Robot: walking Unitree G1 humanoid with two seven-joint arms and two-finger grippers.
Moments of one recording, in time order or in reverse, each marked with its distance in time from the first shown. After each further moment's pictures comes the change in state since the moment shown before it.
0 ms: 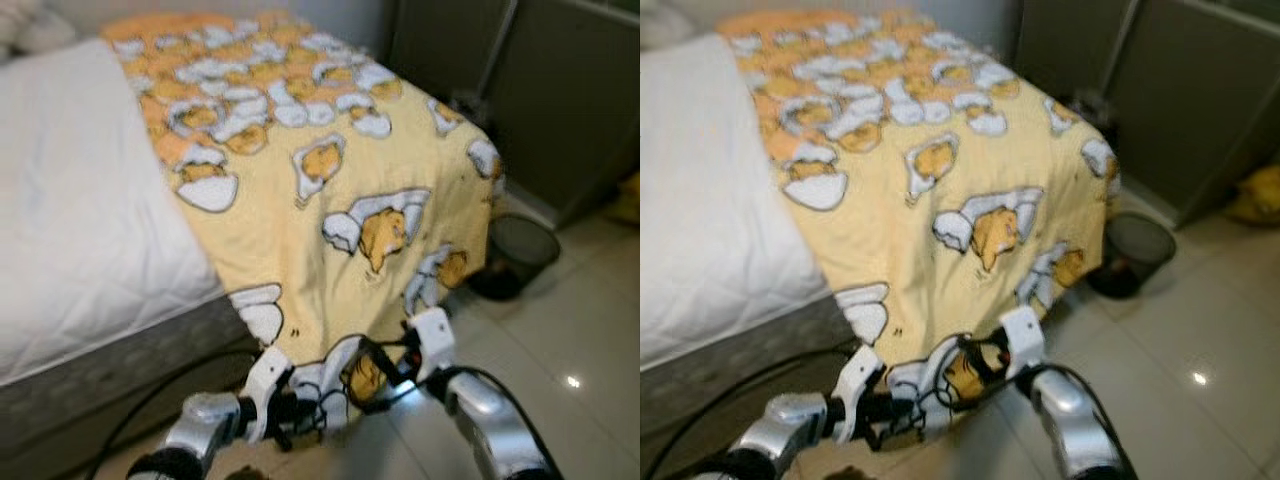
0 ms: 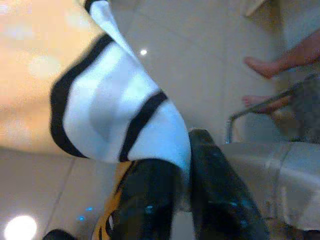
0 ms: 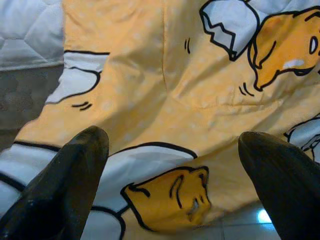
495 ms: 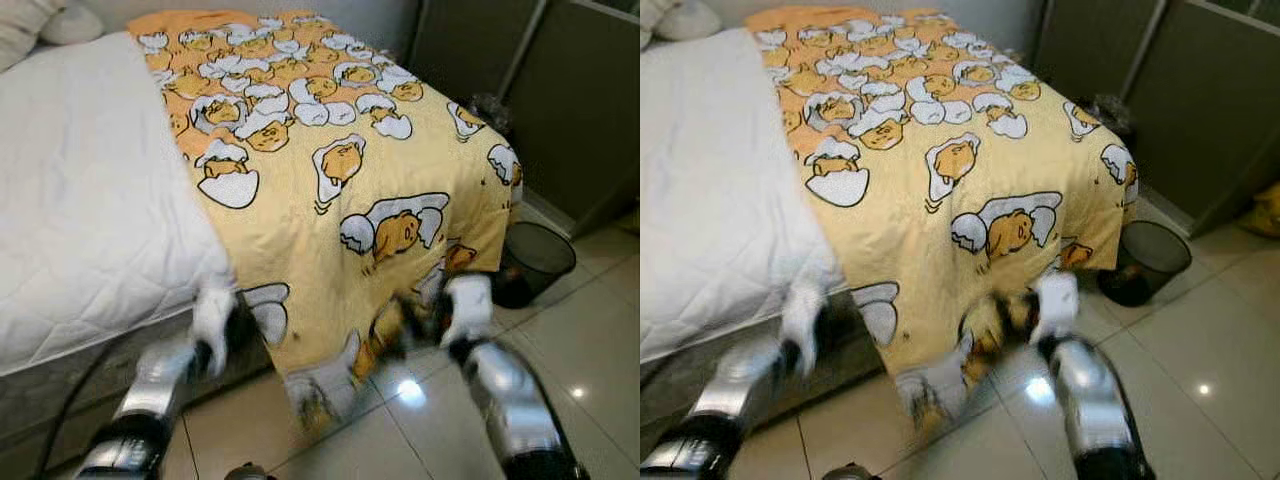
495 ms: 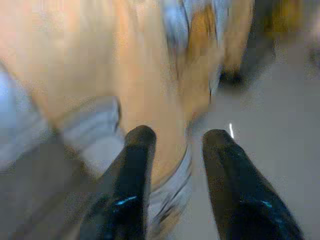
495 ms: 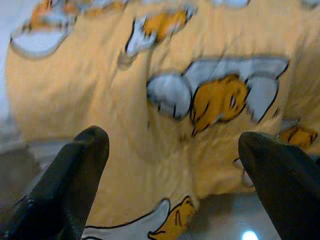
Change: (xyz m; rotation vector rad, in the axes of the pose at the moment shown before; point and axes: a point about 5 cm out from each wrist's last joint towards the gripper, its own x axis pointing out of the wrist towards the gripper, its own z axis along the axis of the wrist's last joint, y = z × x) left arm -0.051 0.061 0.081 0.012 -0.396 0.441; right arm 0.001 -0.035 0.051 0.096 -0.217 -0.261
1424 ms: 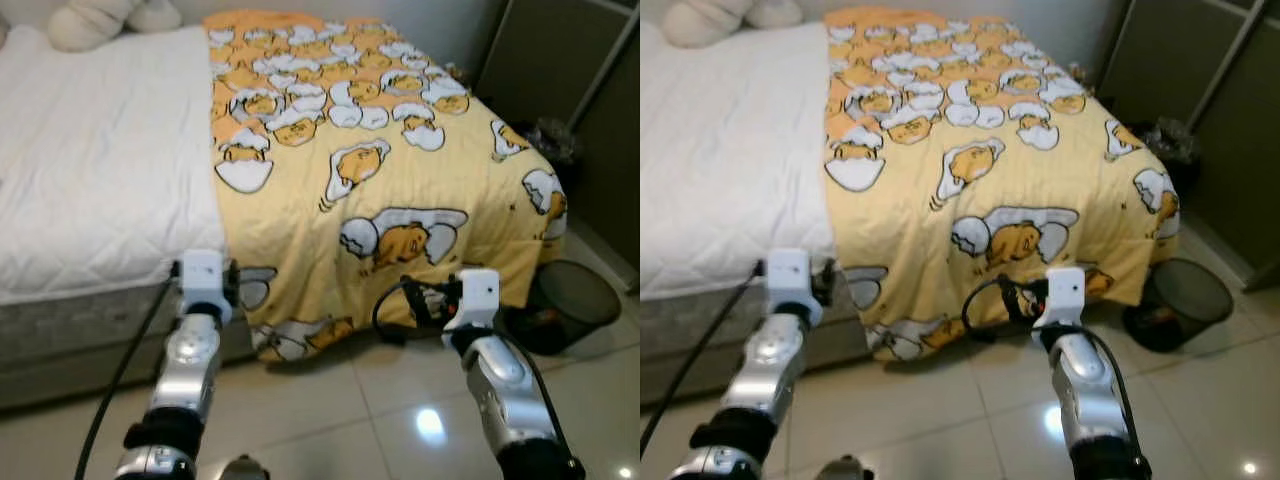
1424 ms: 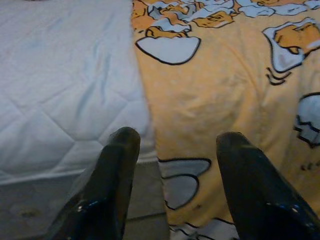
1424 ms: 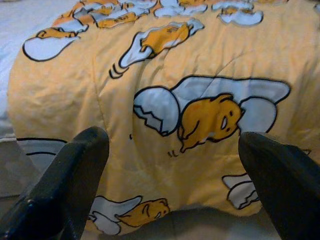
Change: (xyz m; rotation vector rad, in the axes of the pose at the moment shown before) left arm -0.001 0.000 0.026 0.072 -0.190 0.597; right arm 0.004 0.002 0.002 0.003 -0.053 -0.031
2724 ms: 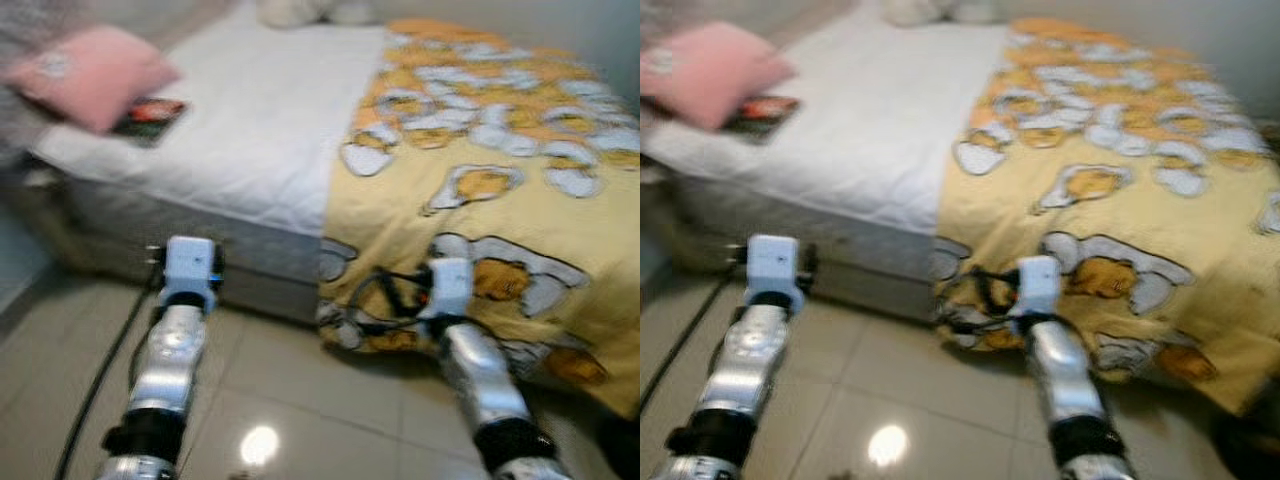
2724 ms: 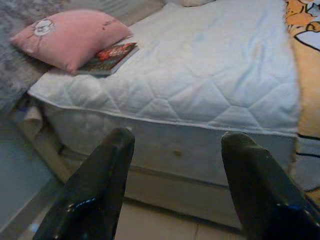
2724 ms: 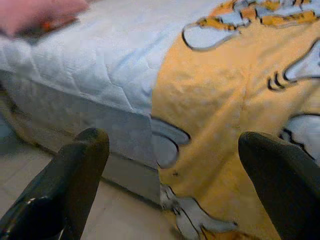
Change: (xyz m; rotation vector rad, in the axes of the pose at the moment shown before) left arm -0.004 0.005 0.021 0.158 -0.073 0.016; right arm 0.012 0.014 -0.007 0.019 0.005 0.058
